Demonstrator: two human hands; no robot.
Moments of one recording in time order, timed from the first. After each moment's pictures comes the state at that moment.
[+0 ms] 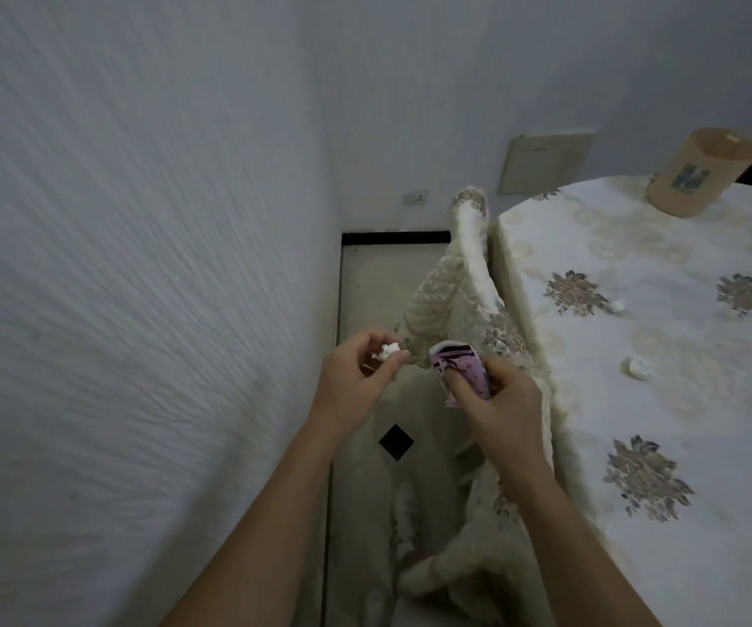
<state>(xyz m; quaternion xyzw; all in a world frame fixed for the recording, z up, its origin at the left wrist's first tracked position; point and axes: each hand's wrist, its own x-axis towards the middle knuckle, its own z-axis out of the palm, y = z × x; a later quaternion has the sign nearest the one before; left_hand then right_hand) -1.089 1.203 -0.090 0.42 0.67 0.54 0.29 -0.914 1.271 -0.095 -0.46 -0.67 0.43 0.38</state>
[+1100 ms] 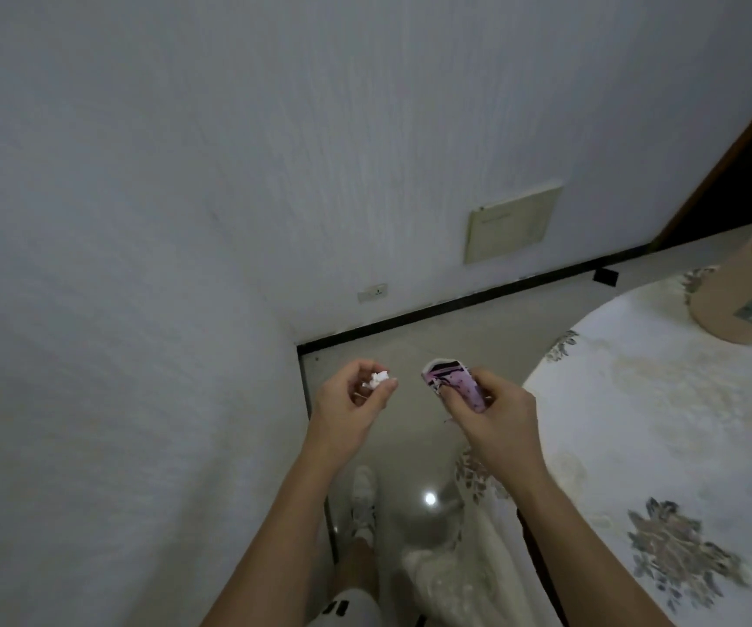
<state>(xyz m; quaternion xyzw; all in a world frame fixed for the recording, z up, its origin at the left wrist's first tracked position) -1.316 1.692 -0.098 0.47 0.65 0.48 0.36 -1.125 1.733 -0.110 -0.54 -0.62 0.43 0.38</state>
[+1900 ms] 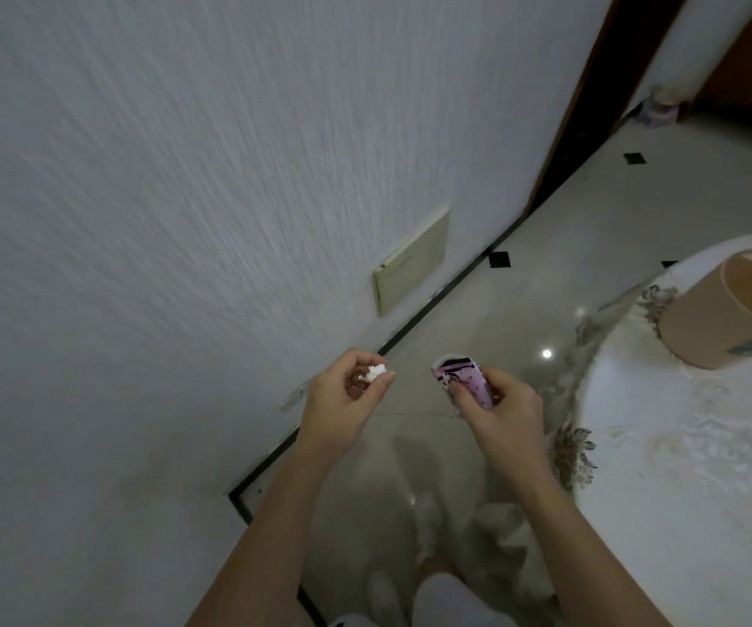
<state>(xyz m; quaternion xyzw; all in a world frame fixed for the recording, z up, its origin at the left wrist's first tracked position) -1.377 2.086 -0.112 0.61 0.51 0.37 0.48 -1.179 2.027 -0.136 -0.71 -0.43 0.31 0.46</state>
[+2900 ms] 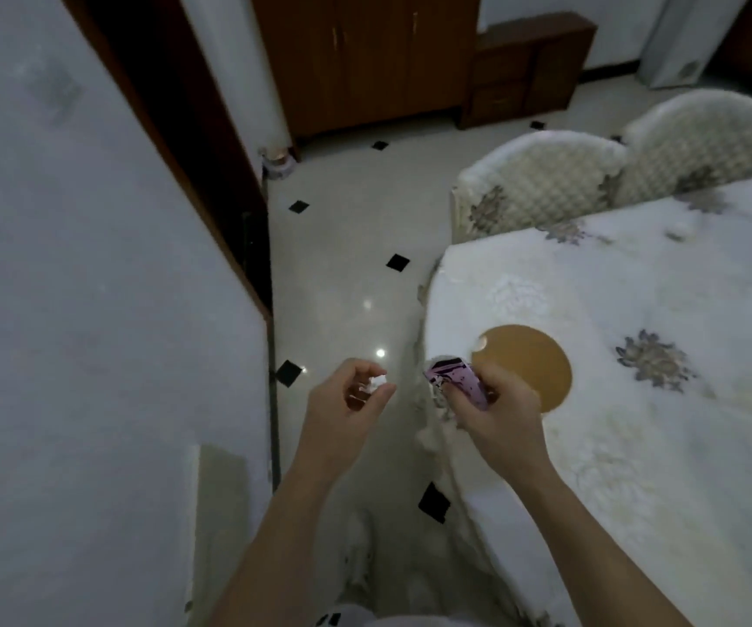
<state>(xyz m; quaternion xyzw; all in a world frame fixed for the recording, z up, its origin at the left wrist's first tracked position) -0.948 2.353 -0.075 0.81 0.15 0.12 0.56 -0.877 2.165 -0.089 -0.83 -0.14 -0.01 0.53</state>
